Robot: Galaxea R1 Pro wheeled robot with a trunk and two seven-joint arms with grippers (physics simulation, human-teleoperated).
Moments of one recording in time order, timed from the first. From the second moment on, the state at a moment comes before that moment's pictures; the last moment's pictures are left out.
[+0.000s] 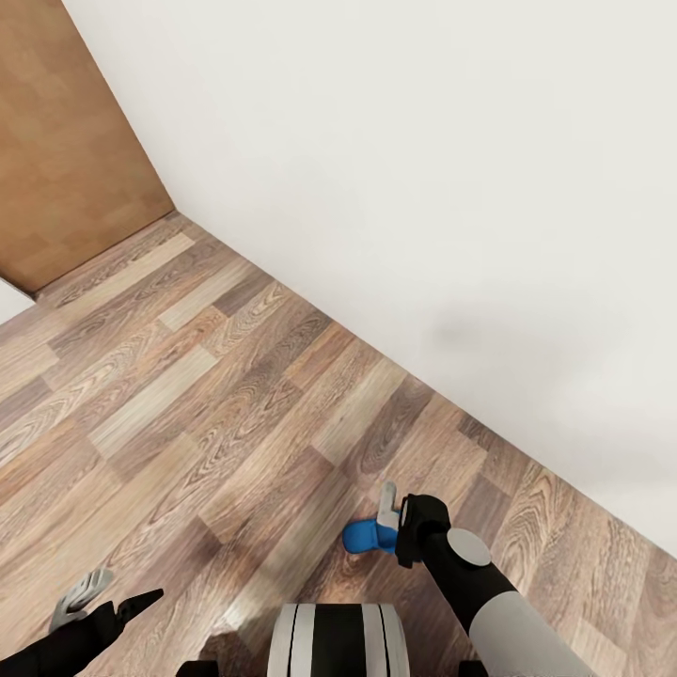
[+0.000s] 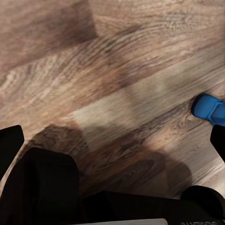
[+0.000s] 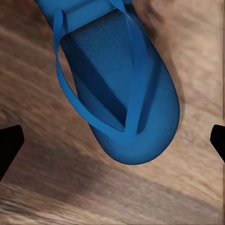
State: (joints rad) left arm 0.02 0.12 0.58 -1.51 0.30 1.01 -0.66; right arm -0.61 0.09 0.30 -0.86 1.23 0.53 0.80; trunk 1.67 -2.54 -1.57
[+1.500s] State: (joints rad) left arm 0.02 0.12 0.58 -1.51 0.30 1.01 -0.66; right arm -0.64 0.12 0.31 -0.86 1.24 0.61 0.76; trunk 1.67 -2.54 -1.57
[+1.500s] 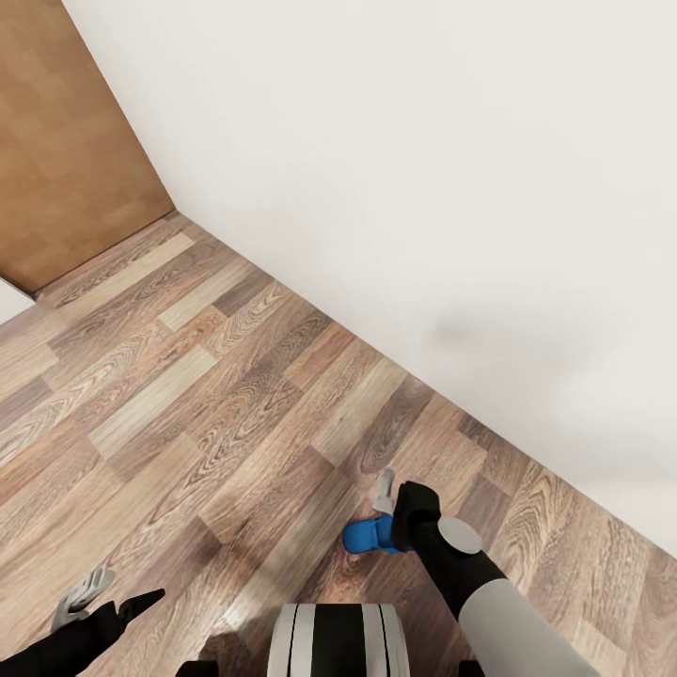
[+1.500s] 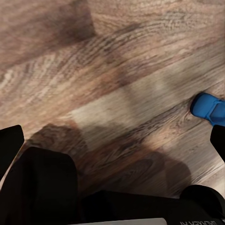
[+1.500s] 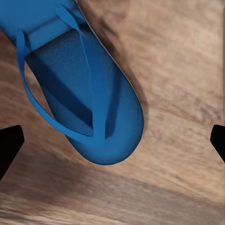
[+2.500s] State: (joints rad) left arm 0.02 0.12 0.58 -1.51 0.30 1.01 -0.66; right arm -0.65 0.14 0.32 -0.85 1.24 0.62 0.76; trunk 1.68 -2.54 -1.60
